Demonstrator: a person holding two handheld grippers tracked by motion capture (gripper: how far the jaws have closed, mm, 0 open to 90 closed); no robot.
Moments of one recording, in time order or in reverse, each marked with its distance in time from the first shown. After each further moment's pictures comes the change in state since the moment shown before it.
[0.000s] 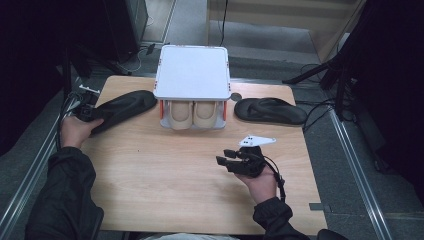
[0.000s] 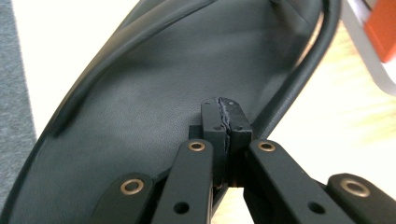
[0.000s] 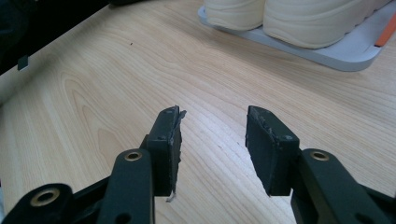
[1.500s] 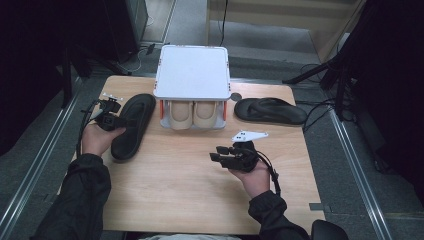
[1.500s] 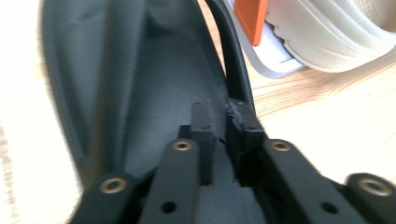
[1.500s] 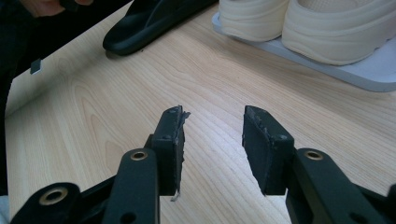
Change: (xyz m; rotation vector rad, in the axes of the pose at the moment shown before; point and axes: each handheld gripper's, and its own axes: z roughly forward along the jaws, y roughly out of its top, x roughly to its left) left arm -0.089 -0.006 -0.006 -0.021 -0.045 0.064; right arm 0.001 0.013 0.017 0.002 0.051 -0.016
